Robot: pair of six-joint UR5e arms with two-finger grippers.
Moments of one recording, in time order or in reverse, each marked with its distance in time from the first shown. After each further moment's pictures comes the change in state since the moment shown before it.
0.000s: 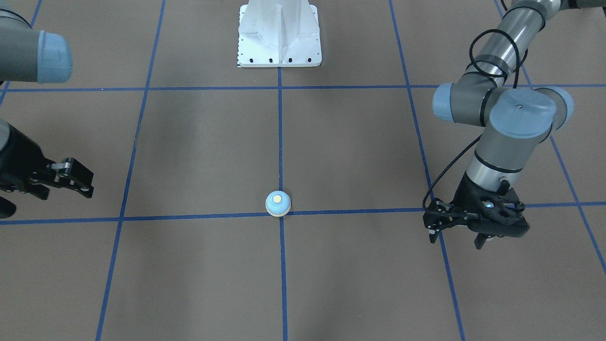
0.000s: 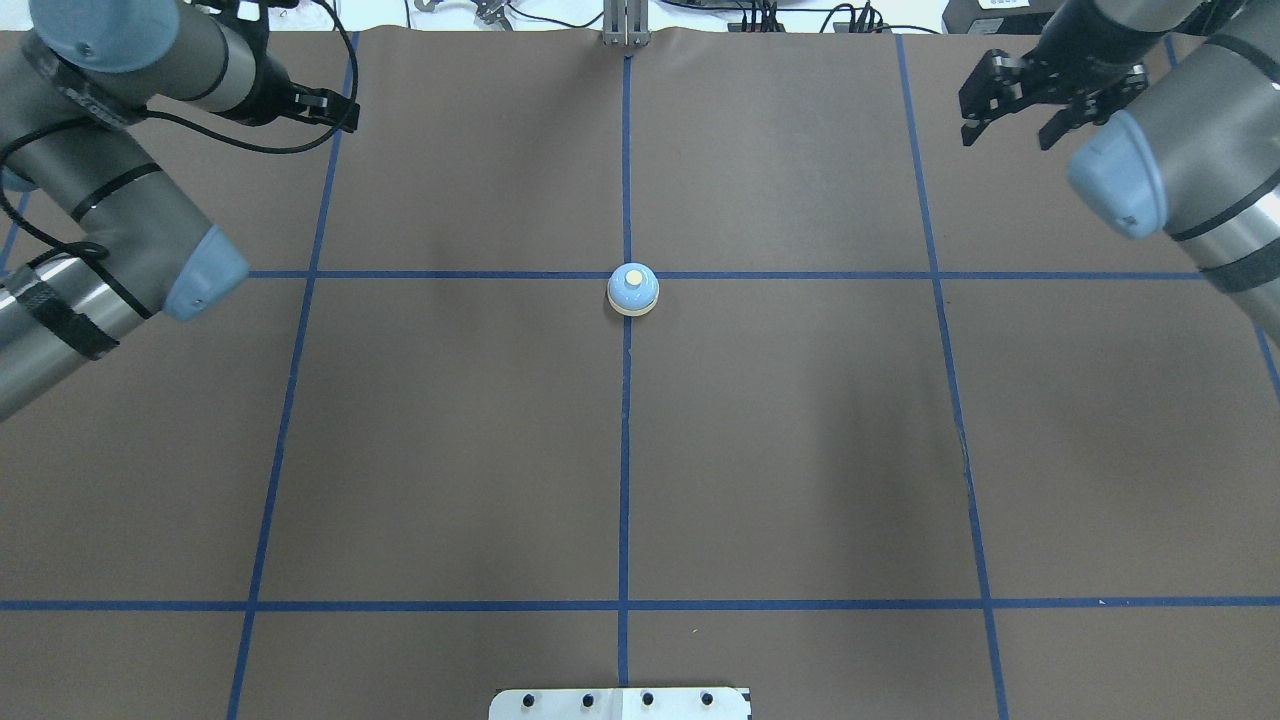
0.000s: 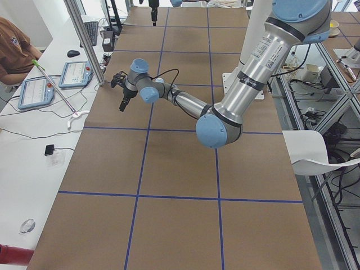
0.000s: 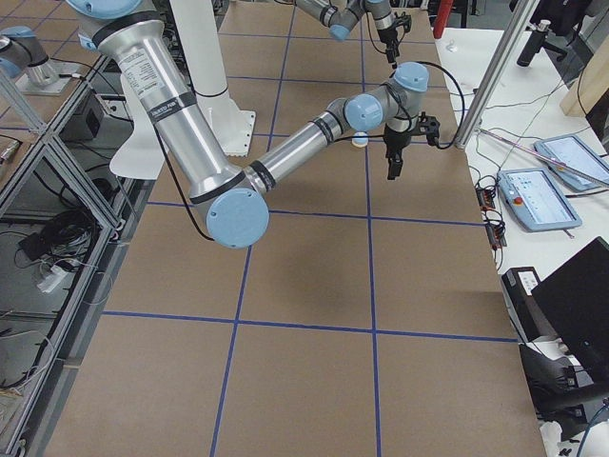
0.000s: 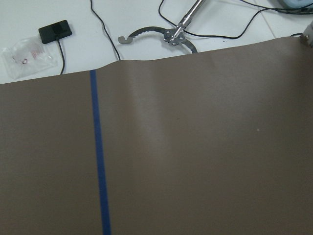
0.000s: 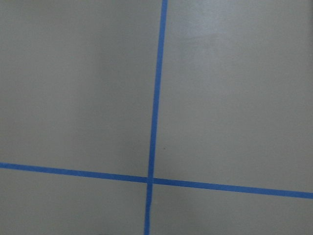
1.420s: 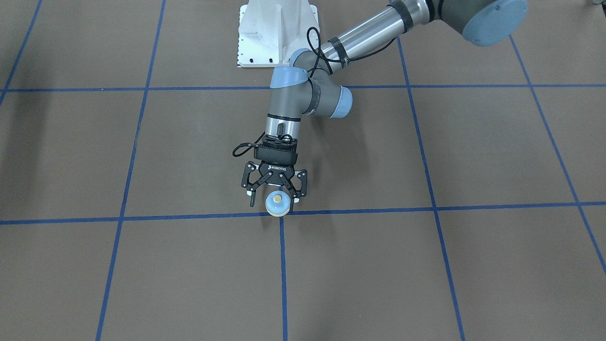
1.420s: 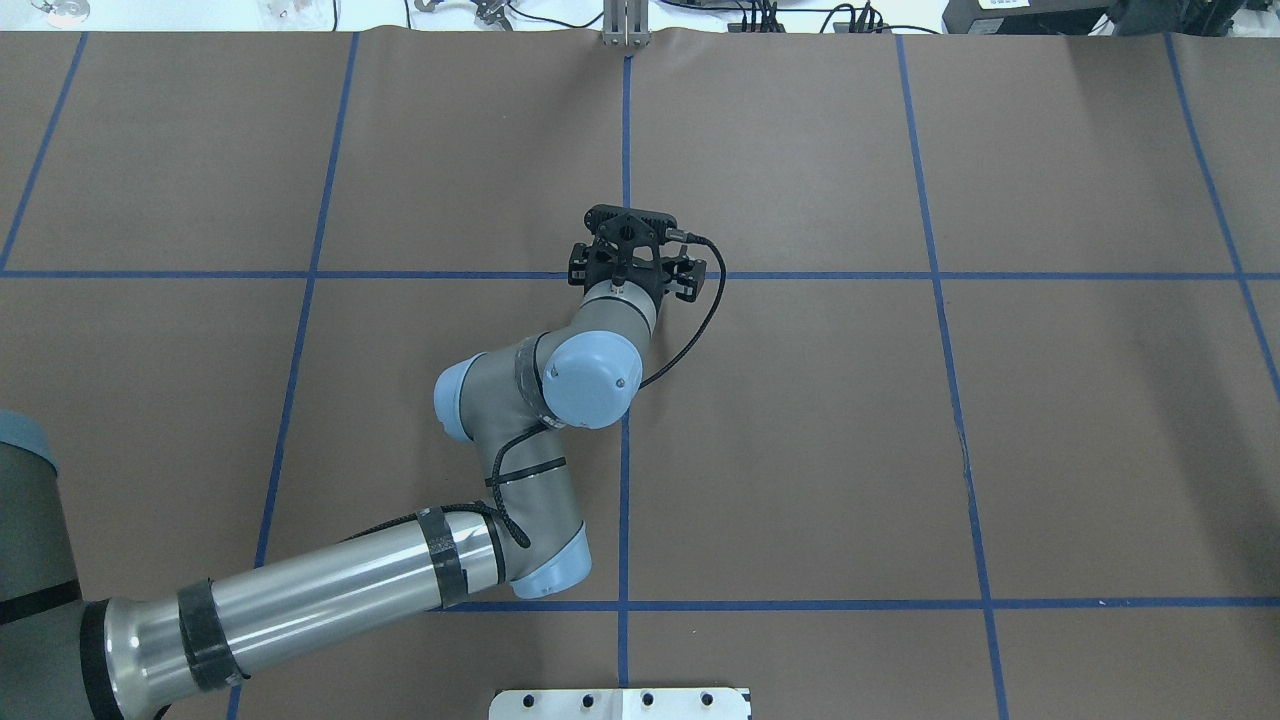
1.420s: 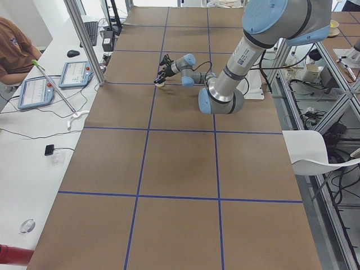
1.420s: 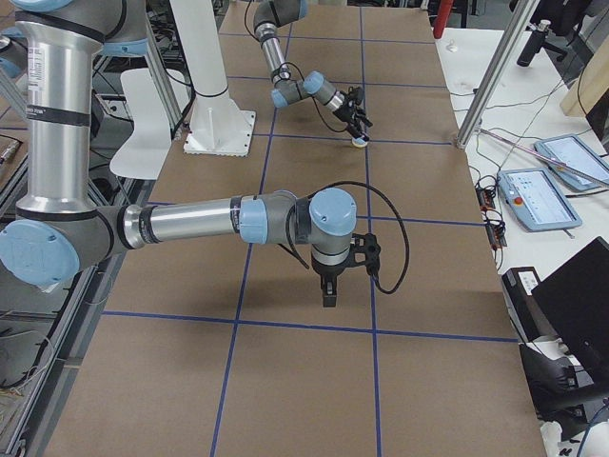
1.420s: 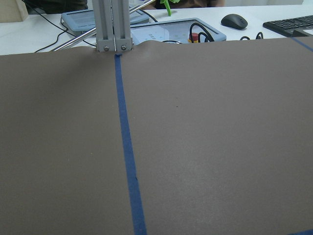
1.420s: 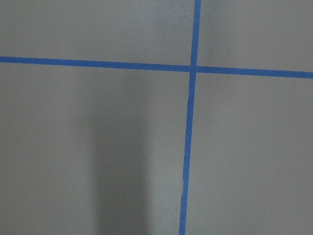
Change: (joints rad) left arm 0.548 -0.394 0.342 -0.256 0.807 -0.311; right arm 0.475 -0.656 0.154 0.043 0.131 -0.772
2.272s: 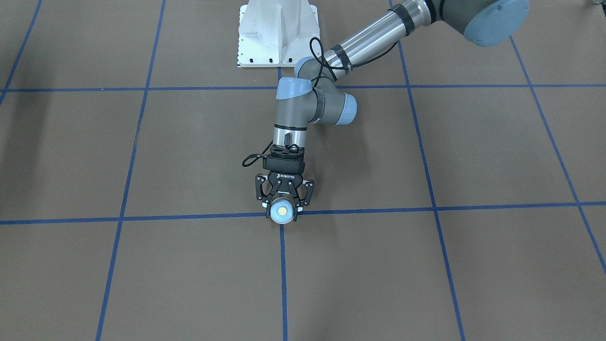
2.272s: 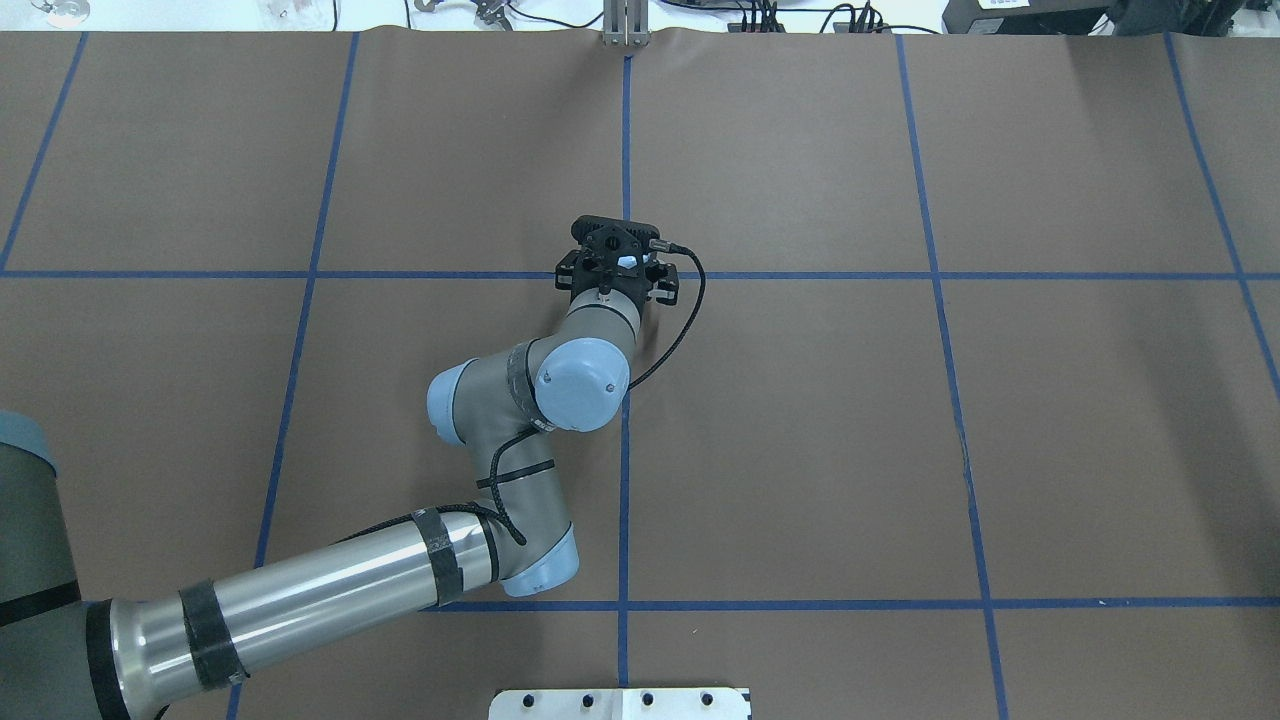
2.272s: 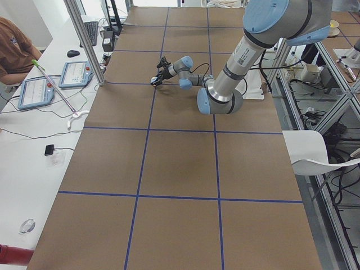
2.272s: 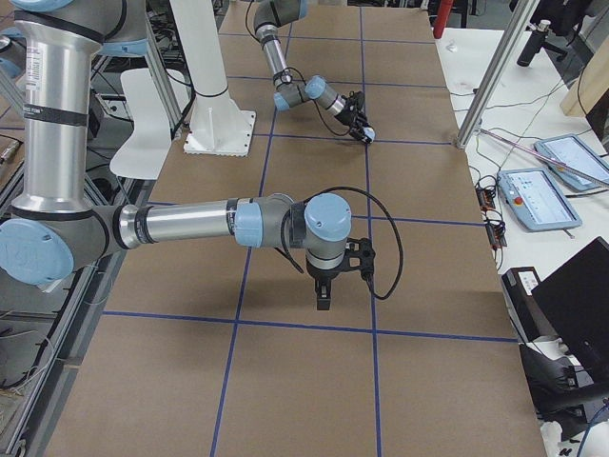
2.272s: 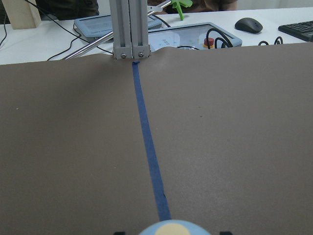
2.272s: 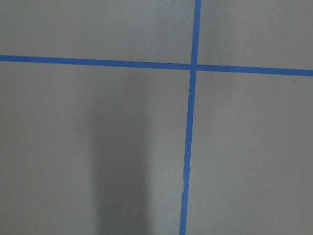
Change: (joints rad) left arm 0.032 0.004 0.084 -0.049 0.041 -0.004; right arm 0.000 -0.033 0.001 -0.004 0.006 0.002
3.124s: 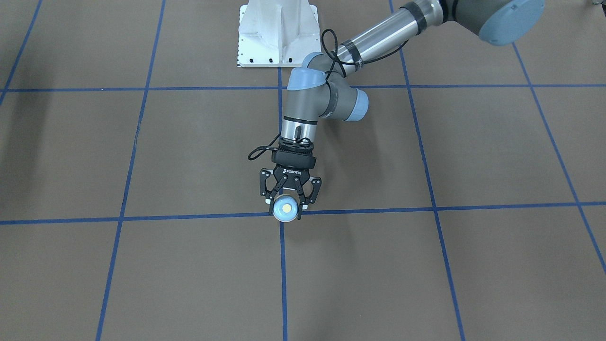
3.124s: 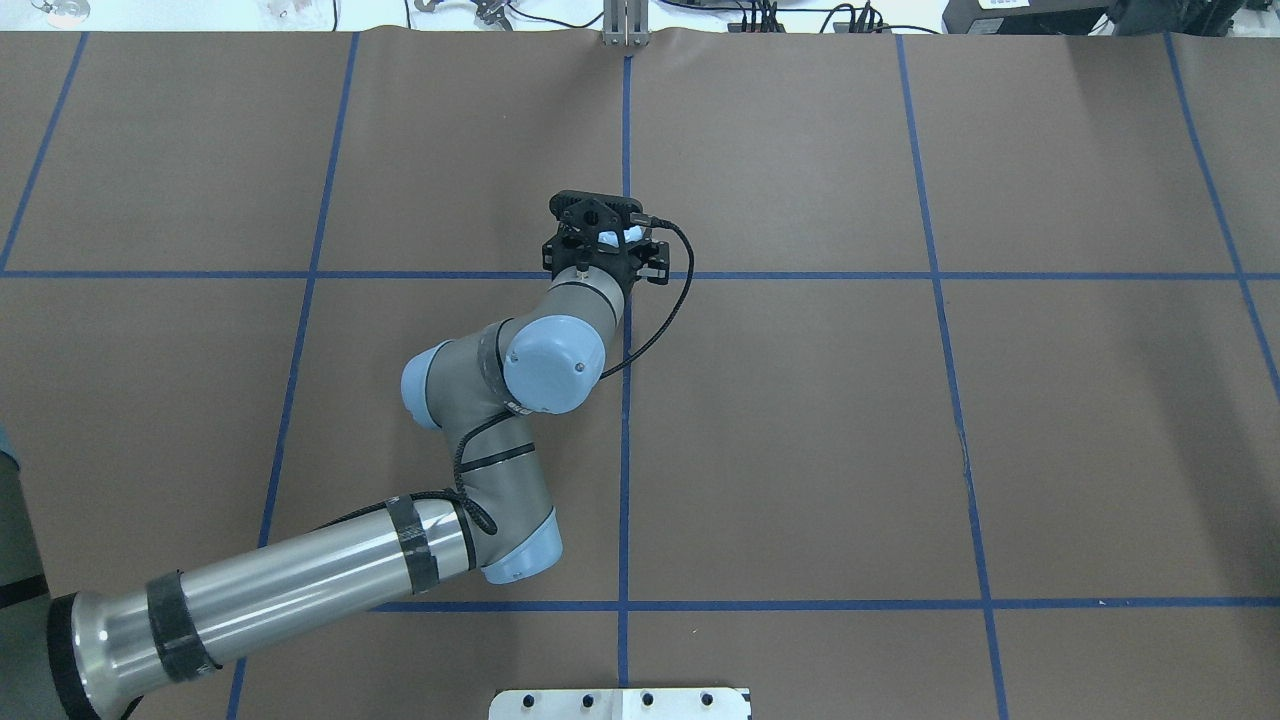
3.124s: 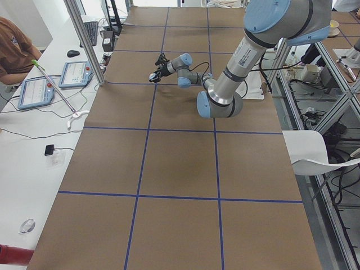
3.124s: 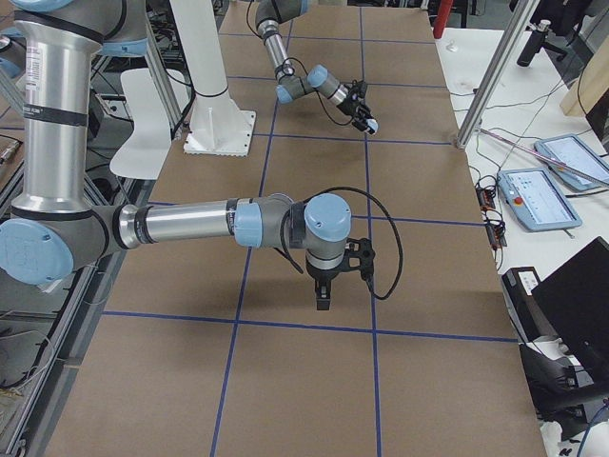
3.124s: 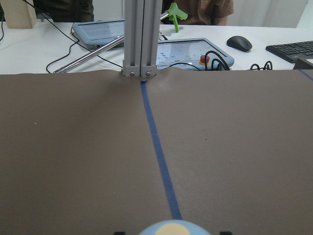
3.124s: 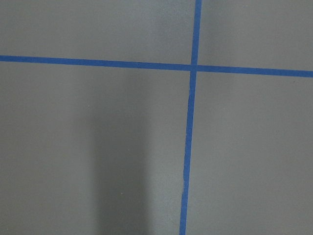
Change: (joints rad) left arm -0.030 0.026 -0.073 -0.002 -0.021 0.002; right arm 0.000 -0.001 0.000 0.001 0.001 0.000
